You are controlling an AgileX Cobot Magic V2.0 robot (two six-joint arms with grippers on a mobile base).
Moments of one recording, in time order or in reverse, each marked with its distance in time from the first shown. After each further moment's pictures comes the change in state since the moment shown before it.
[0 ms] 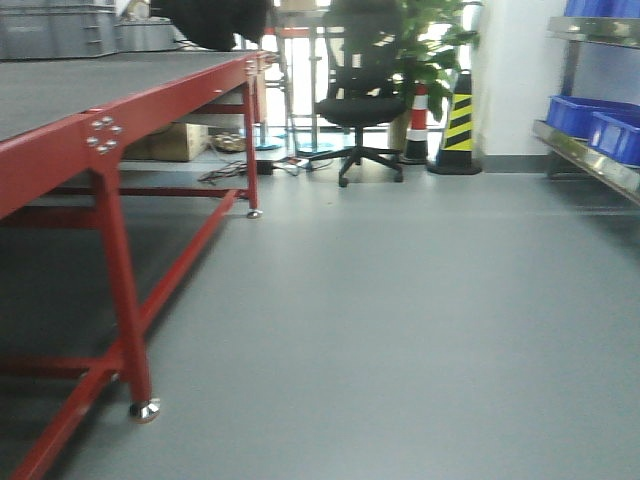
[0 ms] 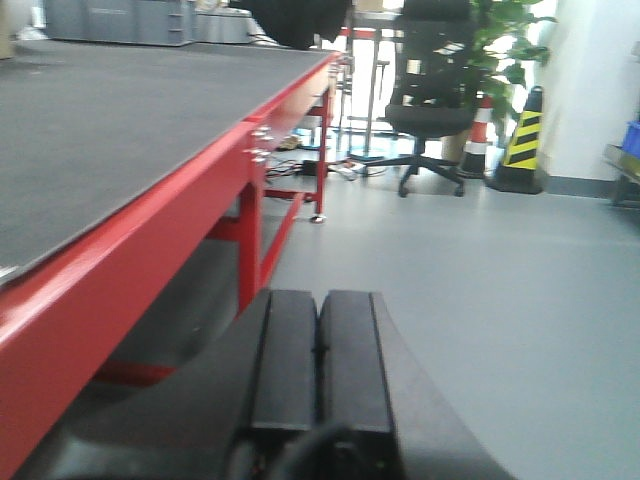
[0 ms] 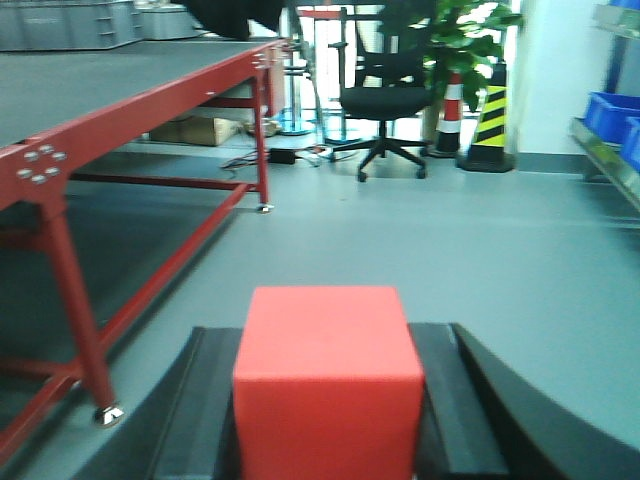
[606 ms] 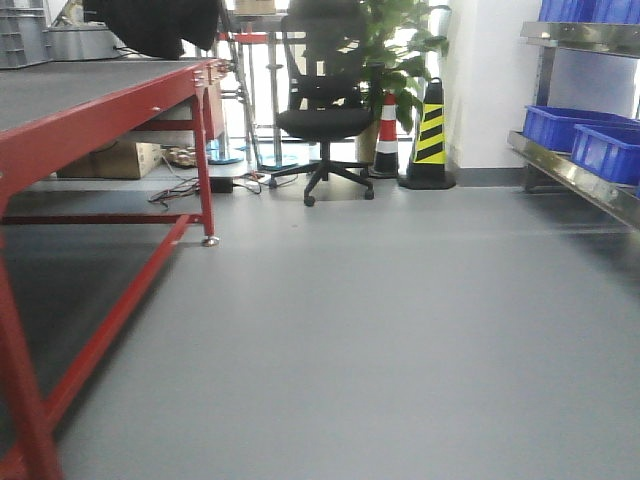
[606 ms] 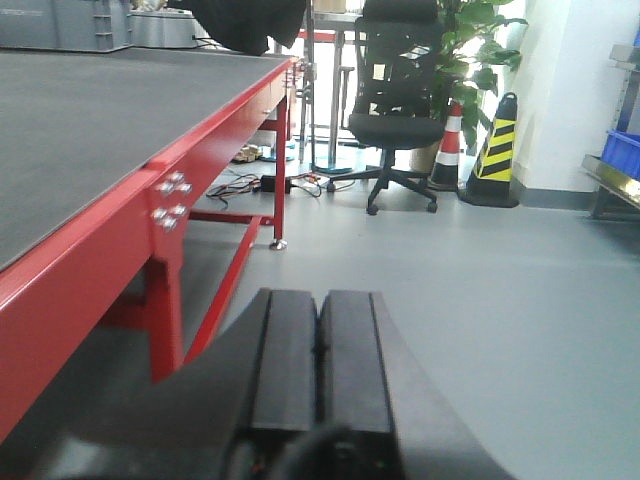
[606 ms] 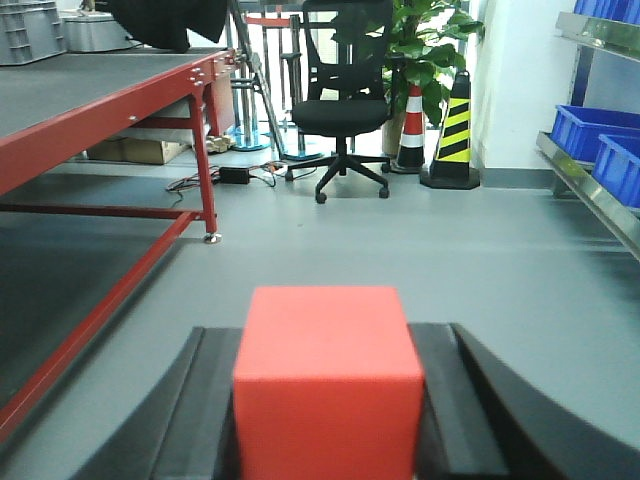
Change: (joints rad) left arm 0.000 0.000 0.000 0.000 0.000 0.000; right arm 0.000 0.000 0.000 0.000 0.000 0.000
